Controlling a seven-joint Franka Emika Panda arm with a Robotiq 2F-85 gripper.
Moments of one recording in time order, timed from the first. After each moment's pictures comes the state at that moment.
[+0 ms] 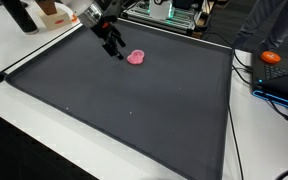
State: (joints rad) arm -0.12 0.44 -0.04 -2.12 0.57 2.16 0.54
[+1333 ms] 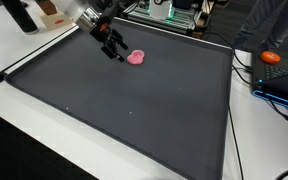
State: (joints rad) arm -0.14 0.51 -0.07 -2.05 0.73 2.05 0.45
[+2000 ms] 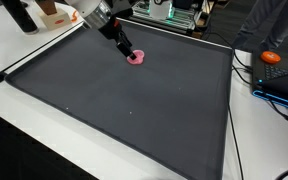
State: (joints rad) arm 0.01 0.44 -0.05 -2.02 0.50 2.05 0.44
